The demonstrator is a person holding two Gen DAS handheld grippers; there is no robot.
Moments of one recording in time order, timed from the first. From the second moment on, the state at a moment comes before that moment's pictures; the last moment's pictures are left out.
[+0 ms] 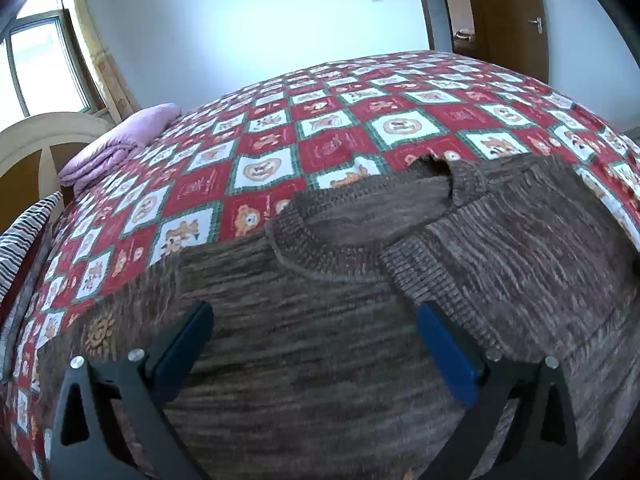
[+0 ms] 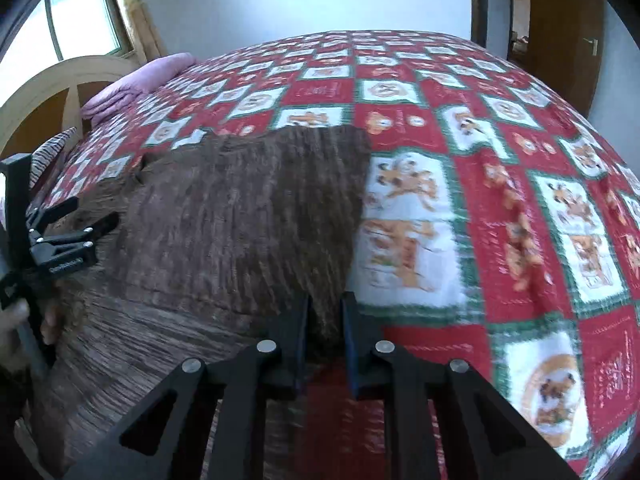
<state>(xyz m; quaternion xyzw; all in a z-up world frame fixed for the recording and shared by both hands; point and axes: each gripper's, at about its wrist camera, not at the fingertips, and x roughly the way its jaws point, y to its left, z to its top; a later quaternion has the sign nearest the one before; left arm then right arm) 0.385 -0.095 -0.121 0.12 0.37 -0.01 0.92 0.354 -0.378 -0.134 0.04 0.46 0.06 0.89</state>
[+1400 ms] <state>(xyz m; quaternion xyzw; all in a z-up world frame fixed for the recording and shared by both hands) 0.235 0.256 -0.129 -0.28 0.36 0.15 0.88 0.323 -0.174 -0.144 -0.14 0.41 0.18 0.88</state>
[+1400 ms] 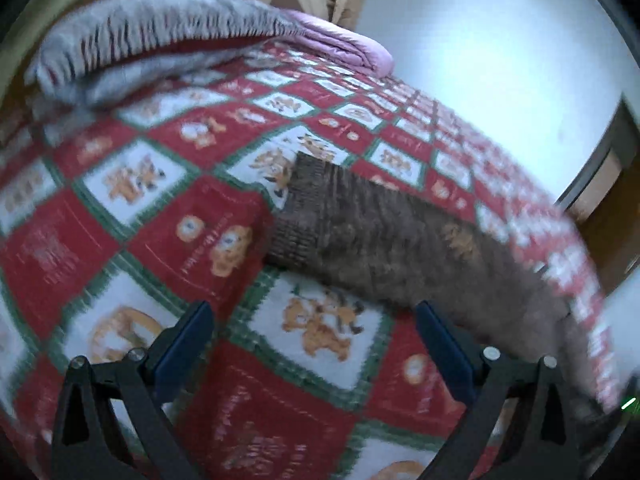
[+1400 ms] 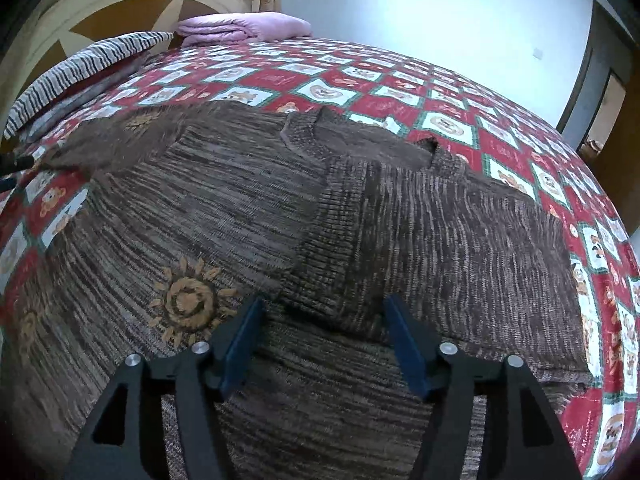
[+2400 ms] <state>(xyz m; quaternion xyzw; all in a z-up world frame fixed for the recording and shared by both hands) 0.279 0.289 -0.127 -0.38 0.30 0.11 0.87 0.319 -0.186 -0.130 -0.11 0.40 0.18 0.89</state>
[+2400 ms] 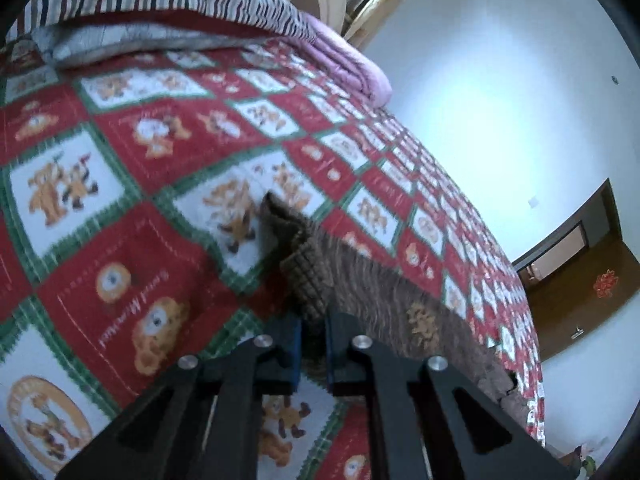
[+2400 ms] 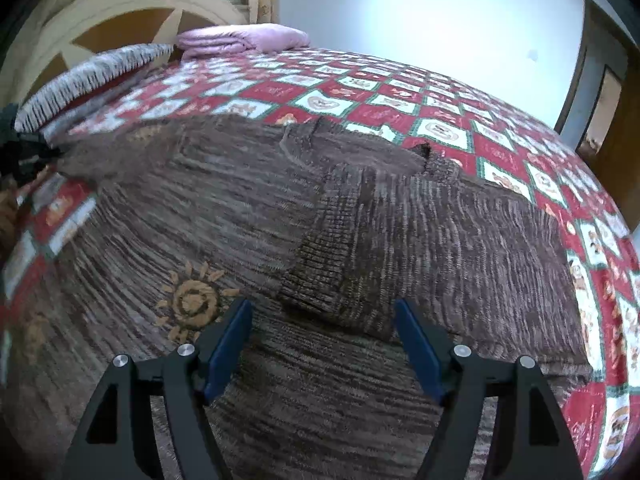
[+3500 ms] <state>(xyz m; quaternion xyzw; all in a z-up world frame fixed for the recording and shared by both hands) 0.353 -0.076 -0.079 -0.06 0.33 -0.05 0.94 0.272 -0.328 -0.120 0.02 0.39 0.13 0.91</state>
